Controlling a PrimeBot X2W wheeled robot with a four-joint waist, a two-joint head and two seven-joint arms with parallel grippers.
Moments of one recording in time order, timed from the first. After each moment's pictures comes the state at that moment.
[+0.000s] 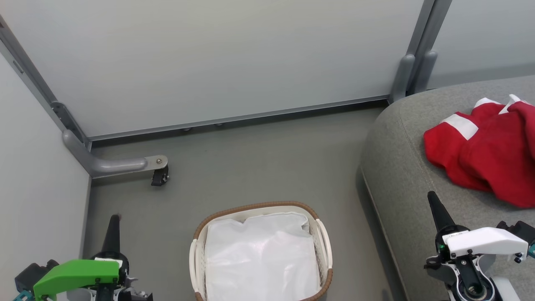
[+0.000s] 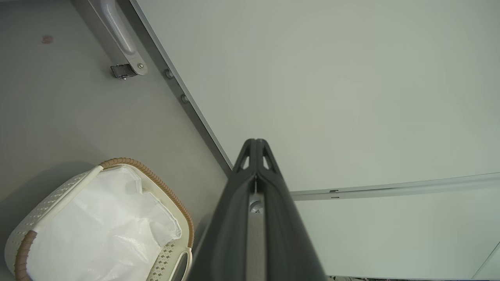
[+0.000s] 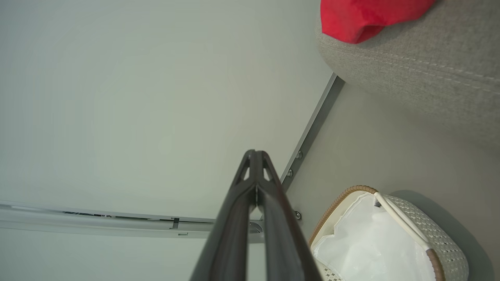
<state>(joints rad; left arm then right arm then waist) -0.06 0.04 0.10 0.29 -1.32 -0.12 0.03 -0.12 -0.05 -0.07 0.29 1.31 0.13 0.03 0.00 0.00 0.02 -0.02</state>
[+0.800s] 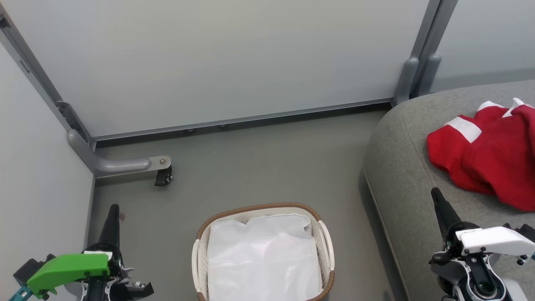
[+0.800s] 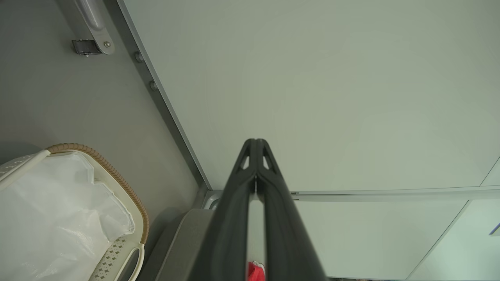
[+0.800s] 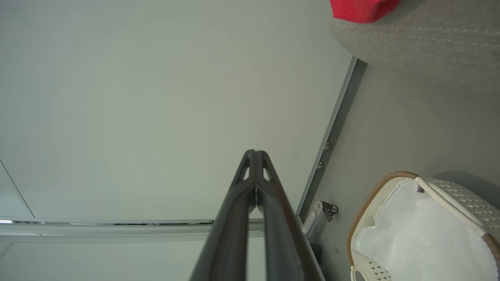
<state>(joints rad) -0.08 0.05 0.11 0.26 -1.49 -0.12 0.08 -0.12 -0.05 -0.10 0.26 1.49 0.13 0.08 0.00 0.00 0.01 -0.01</state>
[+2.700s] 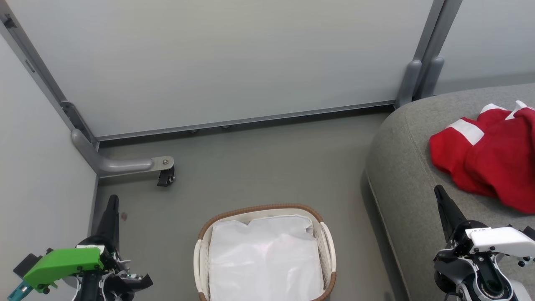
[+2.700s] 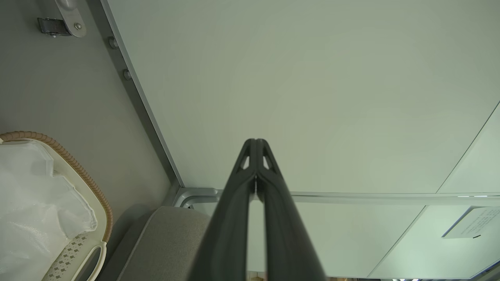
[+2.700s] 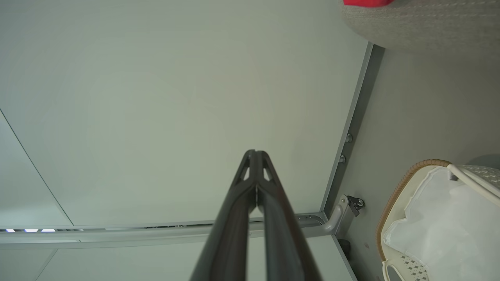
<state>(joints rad) -0.10 0.05 0.11 0.25 -1.61 -0.13 0.11 -0.11 -0.05 -0.11 0.24 1.61 0.13 0.11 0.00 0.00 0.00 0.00</state>
